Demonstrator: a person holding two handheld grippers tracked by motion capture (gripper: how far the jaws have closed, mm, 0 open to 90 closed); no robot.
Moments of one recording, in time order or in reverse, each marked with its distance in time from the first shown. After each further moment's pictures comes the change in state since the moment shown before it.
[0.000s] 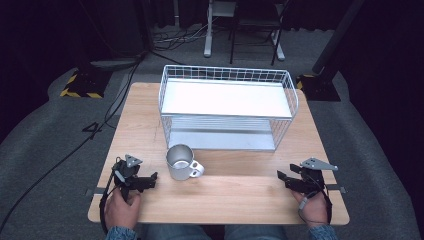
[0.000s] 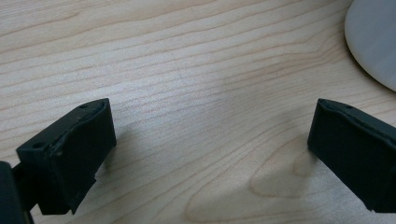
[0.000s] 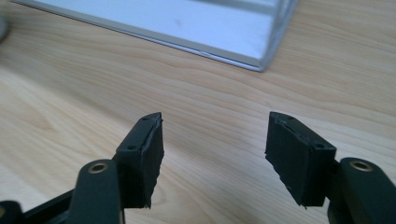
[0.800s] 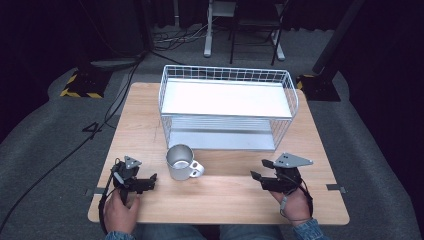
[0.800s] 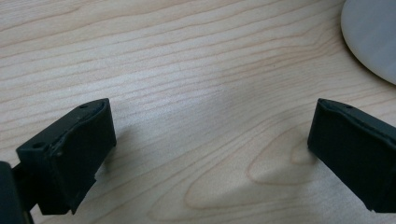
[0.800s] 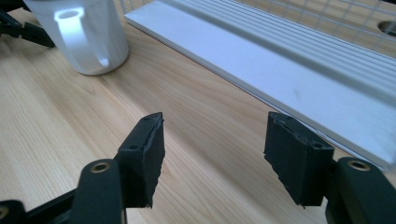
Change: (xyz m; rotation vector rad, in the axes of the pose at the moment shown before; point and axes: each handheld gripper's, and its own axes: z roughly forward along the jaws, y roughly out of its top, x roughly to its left) left arm 0.000 -0.005 -0.004 0.000 -0.003 -0.002; right arm 0.075 0.048 0.008 -0.036 0.188 -0.201
